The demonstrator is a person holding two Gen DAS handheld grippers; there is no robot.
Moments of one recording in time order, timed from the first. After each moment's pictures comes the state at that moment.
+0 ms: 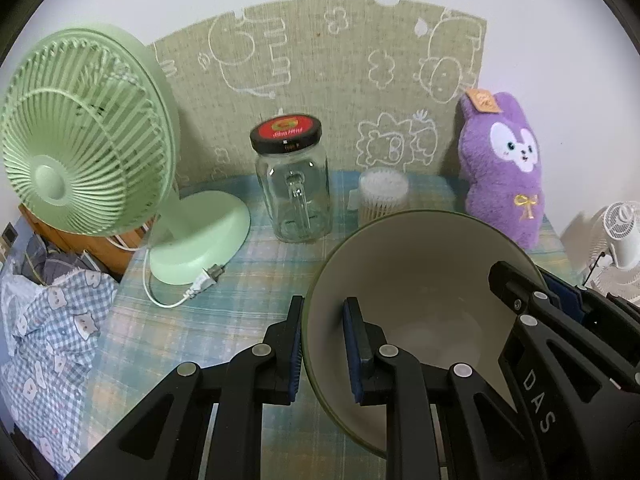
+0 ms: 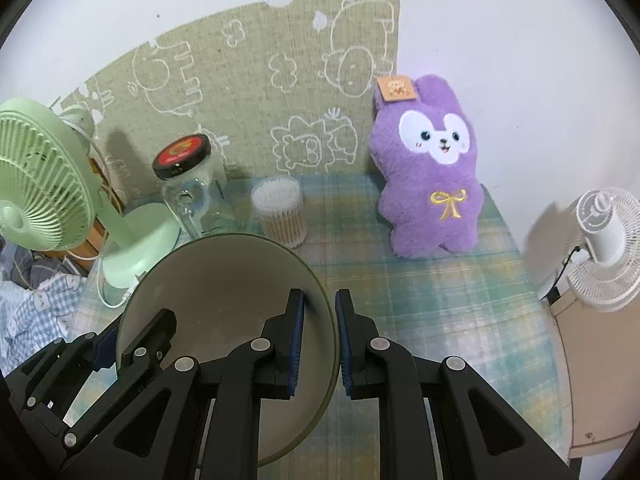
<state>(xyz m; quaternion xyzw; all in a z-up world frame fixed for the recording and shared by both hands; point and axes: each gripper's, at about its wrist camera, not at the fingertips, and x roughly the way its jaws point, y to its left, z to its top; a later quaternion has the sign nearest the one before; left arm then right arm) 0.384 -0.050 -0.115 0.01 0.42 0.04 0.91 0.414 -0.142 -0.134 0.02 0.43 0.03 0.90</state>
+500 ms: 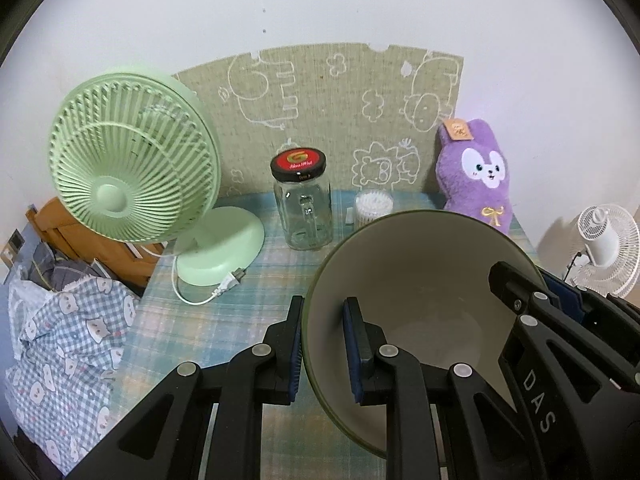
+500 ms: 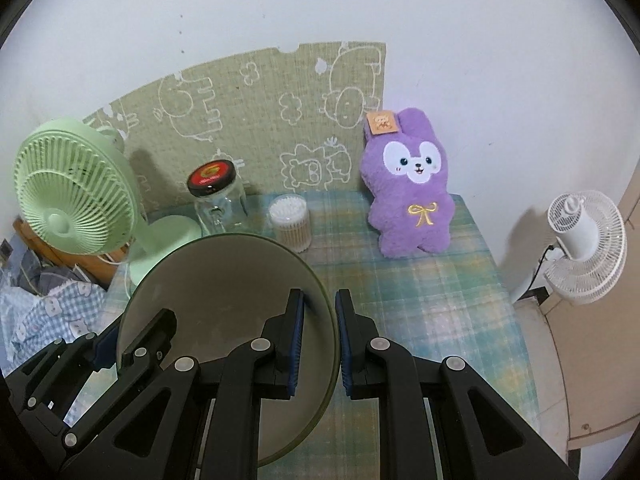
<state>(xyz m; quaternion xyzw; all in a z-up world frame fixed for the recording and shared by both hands) 0.334 -0.043 -0.064 0.02 0.40 0.03 0.92 0.358 -0.135 -0.076 0.03 0.41 0.02 0.91</state>
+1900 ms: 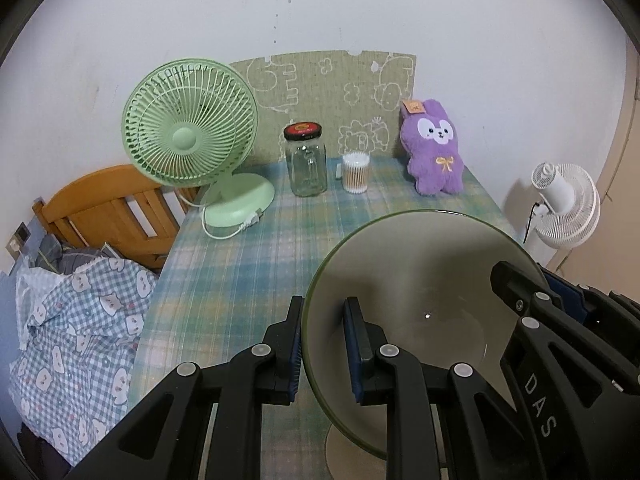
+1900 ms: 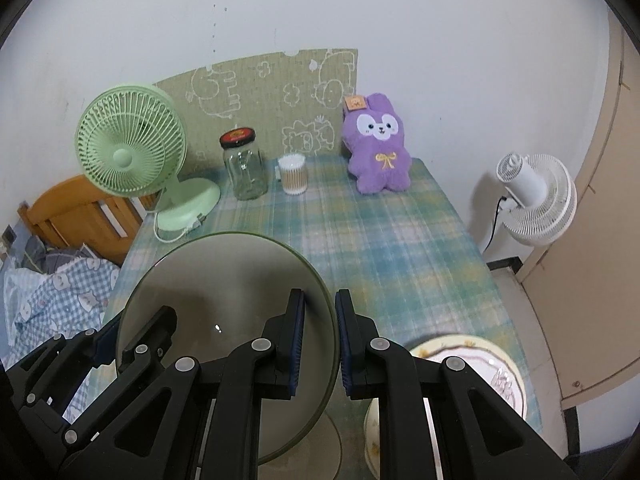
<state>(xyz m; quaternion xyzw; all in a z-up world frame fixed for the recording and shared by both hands) 0.177 -0.018 -0.058 0.03 0.40 -0.01 0.92 0.186 -0.110 -0.059 0.03 0.41 -0.02 0.91</state>
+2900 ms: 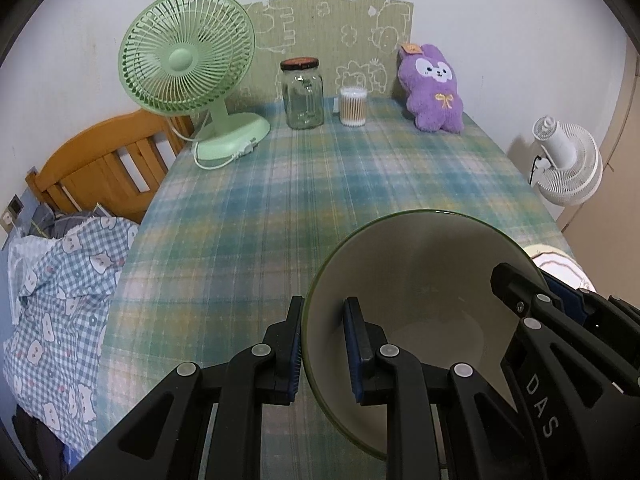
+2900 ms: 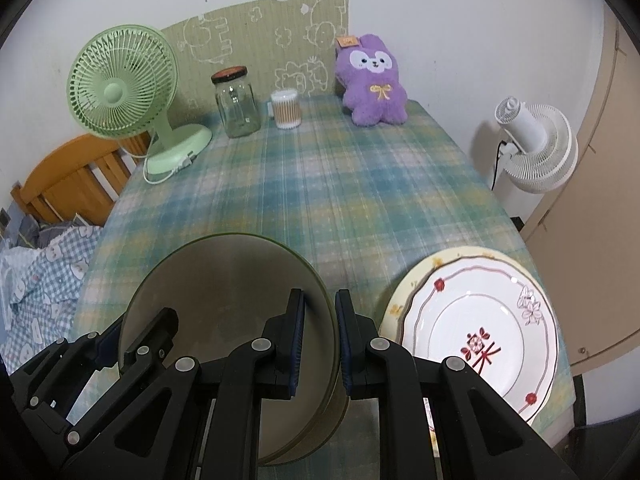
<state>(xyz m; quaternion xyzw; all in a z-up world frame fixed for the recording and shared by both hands) 0.143 -0.011 -0.122 0.03 0.45 -0.01 0.89 0.142 -0.107 -0.131 0.04 0.46 -0.03 0.89</state>
